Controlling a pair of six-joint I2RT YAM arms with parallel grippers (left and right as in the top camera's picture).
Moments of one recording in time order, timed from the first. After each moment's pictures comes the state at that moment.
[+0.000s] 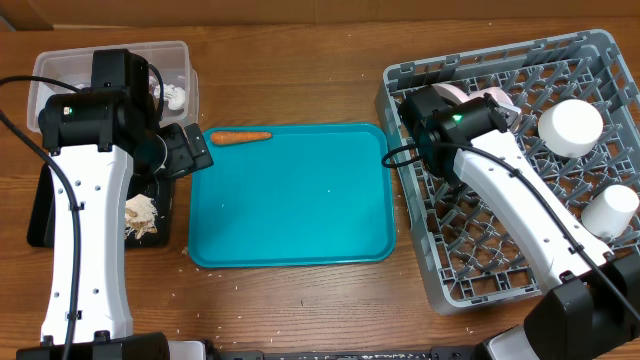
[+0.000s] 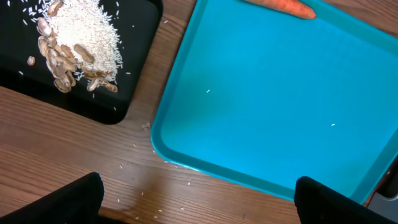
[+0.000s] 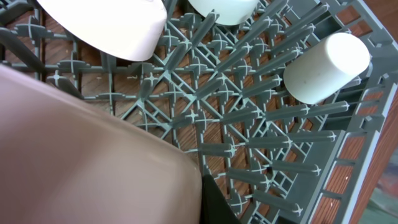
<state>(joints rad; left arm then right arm) 0.06 1.55 1.69 -1.50 0.01 -0.36 0.41 1.68 1.47 -1.40 0.70 1.04</state>
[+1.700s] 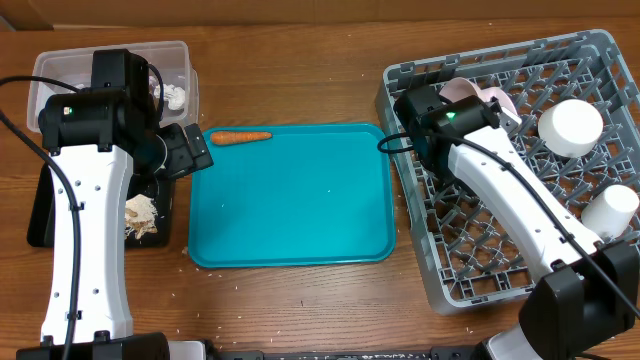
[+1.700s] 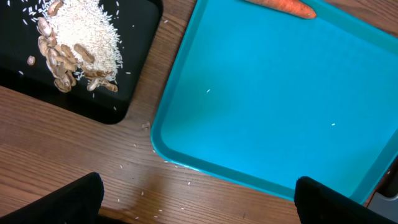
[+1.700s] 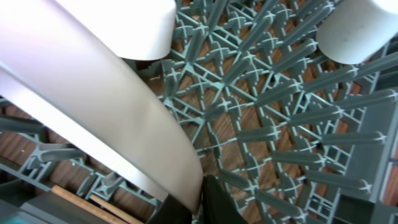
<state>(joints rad) 0.06 1.55 1.69 -1.51 0.01 -0.36 0.41 1.72 1.47 -1.33 0.64 1.26</state>
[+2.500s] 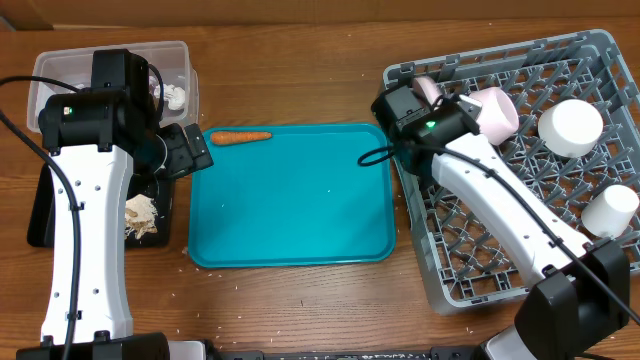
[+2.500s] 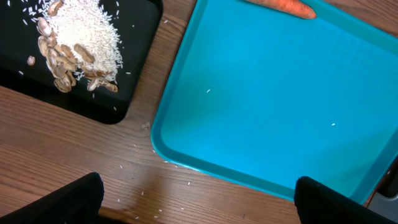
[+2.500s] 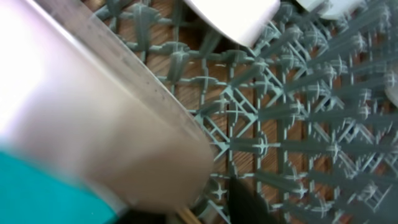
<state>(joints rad) 0.06 1.55 1.69 -1.51 0.01 -0.36 0.50 1.72 1.47 -1.20 0.58 0.98</state>
